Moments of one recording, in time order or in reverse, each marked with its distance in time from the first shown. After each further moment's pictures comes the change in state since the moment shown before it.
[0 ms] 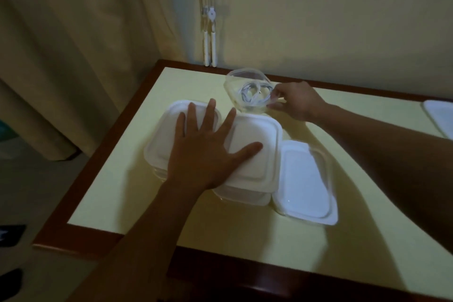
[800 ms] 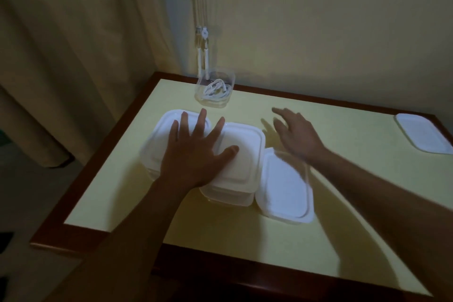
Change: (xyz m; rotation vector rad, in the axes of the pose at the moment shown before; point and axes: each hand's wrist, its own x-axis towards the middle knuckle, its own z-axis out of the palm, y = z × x) left_hand 0.003 -0.003 -0.002 0.060 0.005 0.034; right_hand -0.098 -0.017 -0.008 0.236 0.084 0.150
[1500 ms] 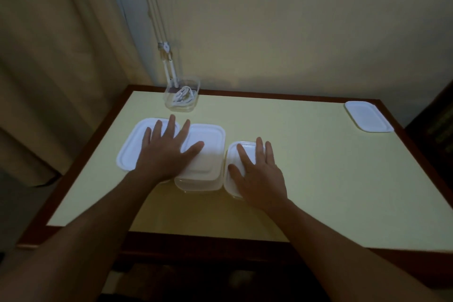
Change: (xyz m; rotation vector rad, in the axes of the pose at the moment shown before) left_hand -0.004 0.024 -0.013 -0.041 -0.091 -0.034; right_hand -0.121 0.017 0.035 -0.236 0.033 0.053
